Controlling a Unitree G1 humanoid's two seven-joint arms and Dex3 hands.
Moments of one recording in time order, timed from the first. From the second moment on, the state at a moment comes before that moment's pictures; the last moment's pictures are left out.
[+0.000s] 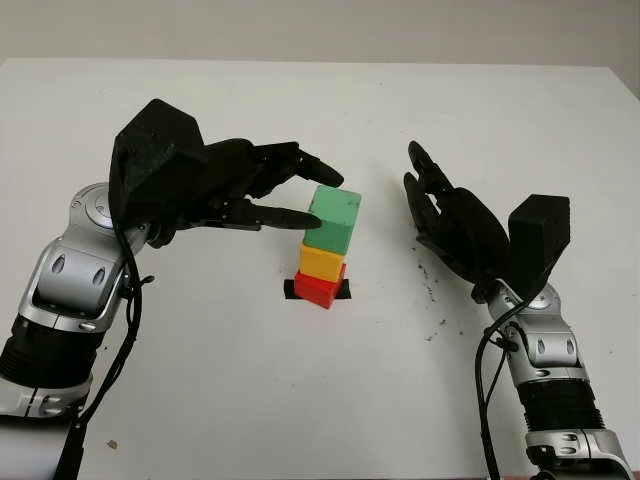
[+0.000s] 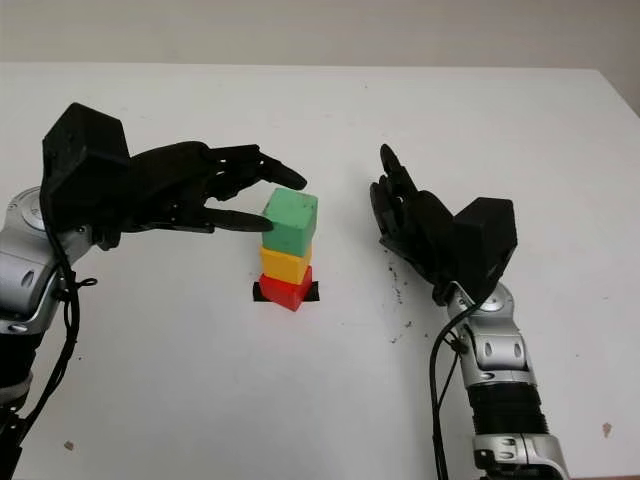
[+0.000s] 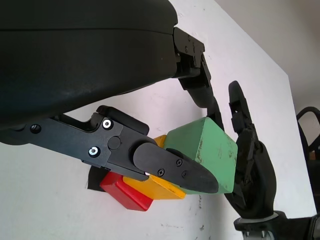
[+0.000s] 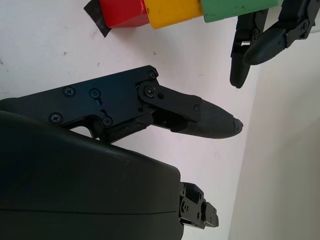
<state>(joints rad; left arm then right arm) -0.65 0.57 -0.10 -0.12 -0.08 0.54 -0.71 -0.41 -0.27 -0.08 0.25 0.14 0.13 0.39</state>
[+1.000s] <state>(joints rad) -0.45 0.54 0.23 -0.21 -0.37 0.43 -0.64 -0.42 -0.27 -0.09 0.27 0.16 0.10 0.39</state>
